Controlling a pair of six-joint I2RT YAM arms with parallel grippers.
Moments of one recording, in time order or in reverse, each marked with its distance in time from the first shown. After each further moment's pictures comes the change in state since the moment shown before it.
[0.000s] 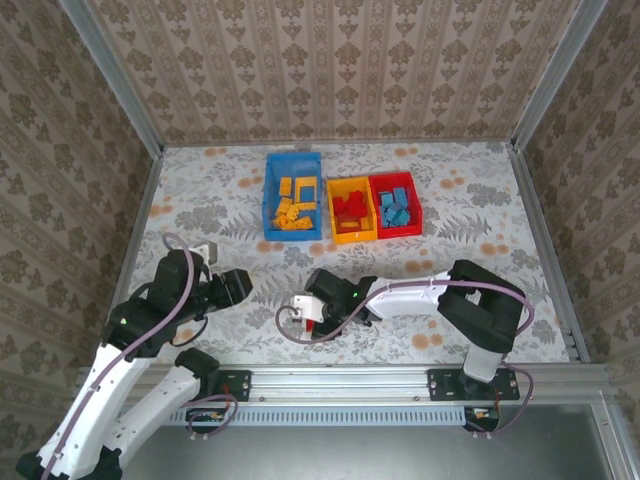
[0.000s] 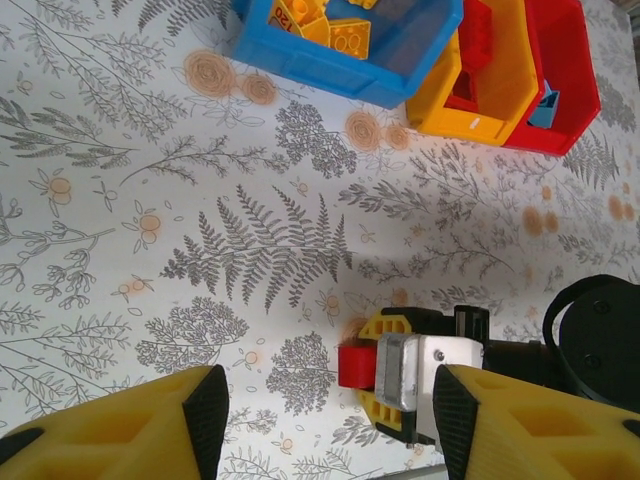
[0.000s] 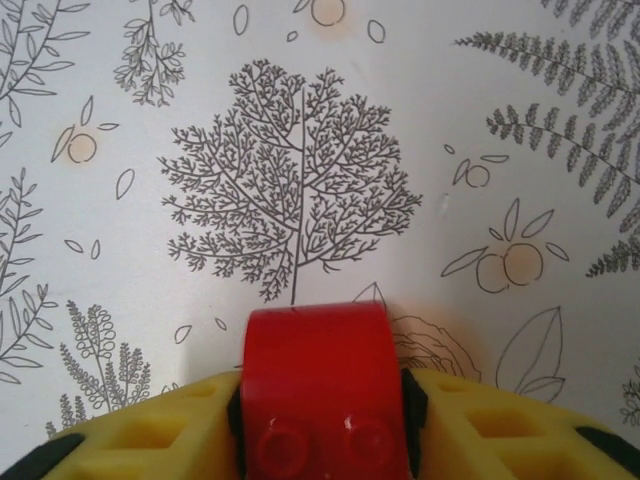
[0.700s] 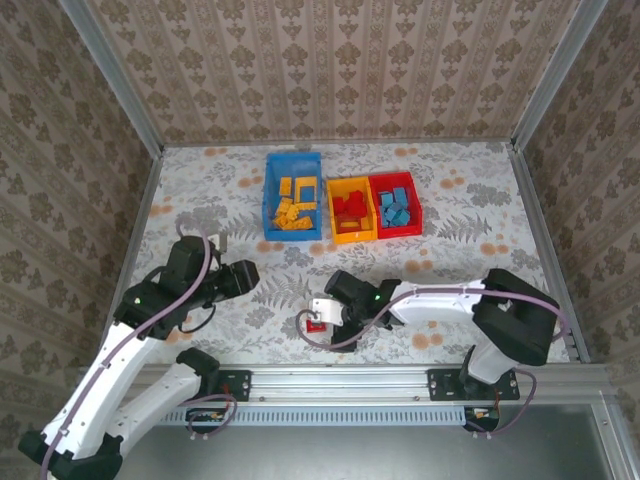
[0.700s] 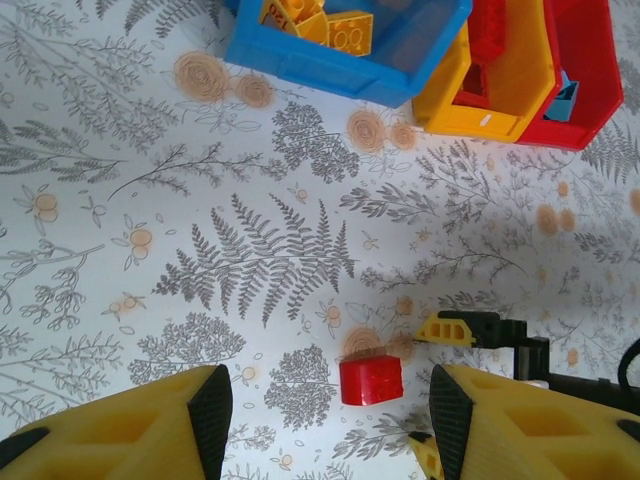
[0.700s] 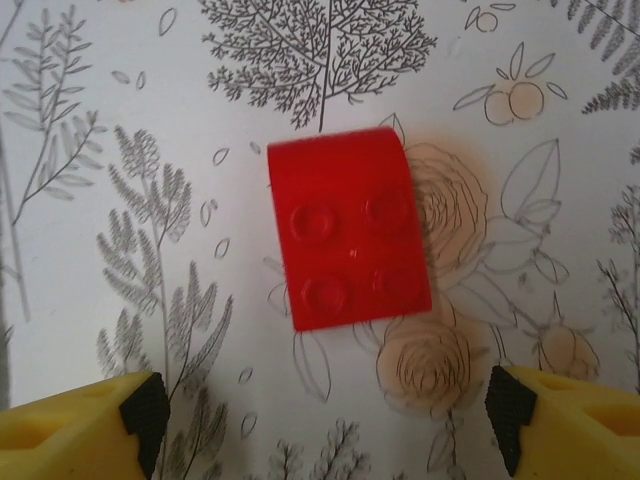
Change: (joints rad) left arm -0.002 0.108 0.031 0.033 -0.015 0.018; right arm -0.029 -0.155 -0.122 -0.063 0.010 -0.044
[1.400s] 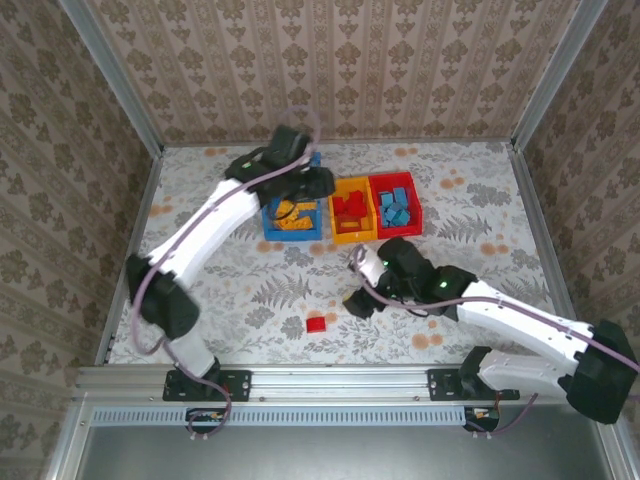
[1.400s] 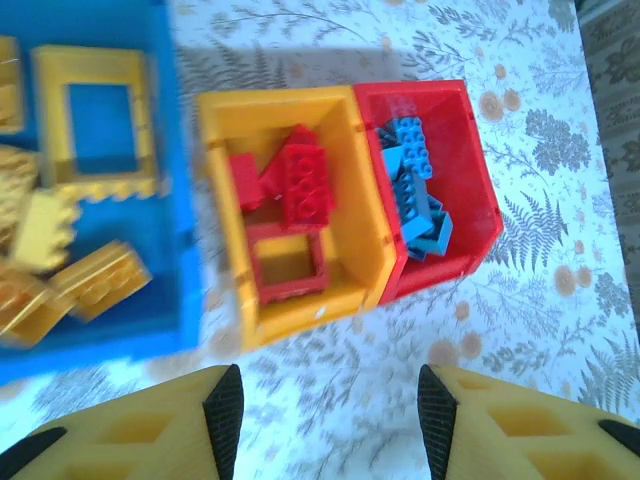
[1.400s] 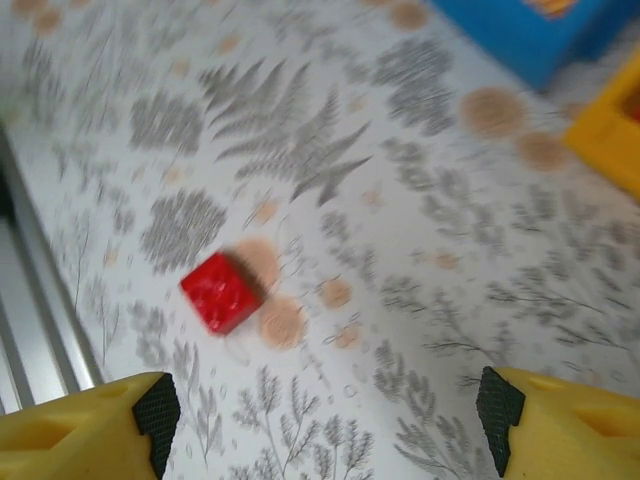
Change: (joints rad) left arm -0.095 0.947 0.754 0.186 0.022 0.078; right arm -0.189 -0.482 -0.033 -0.156 -0.022 0.375
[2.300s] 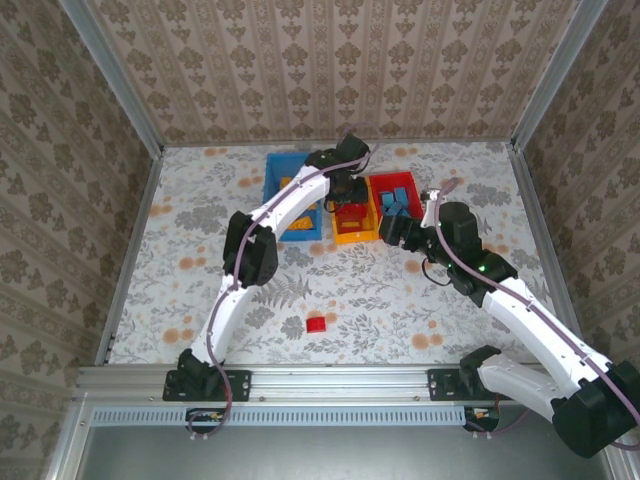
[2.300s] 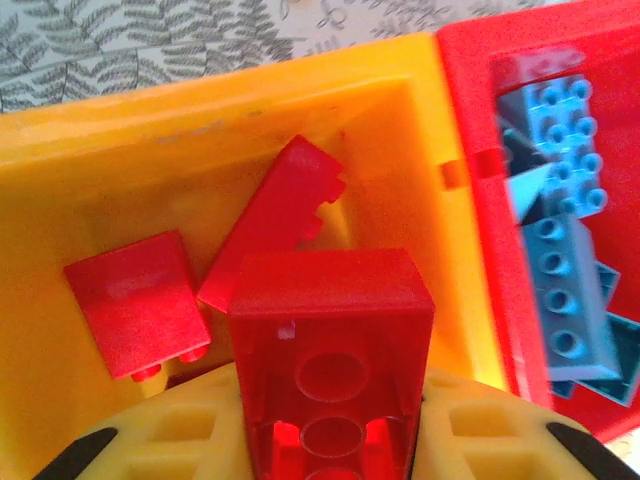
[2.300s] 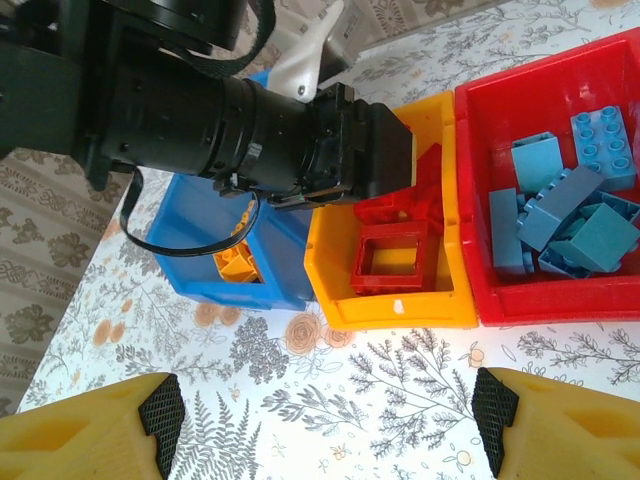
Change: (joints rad) left arm -0.062 0.835 0.722 -0.148 -0.033 0.049; right arm -0.423 -0.132 0.026 0.186 0.074 0.597
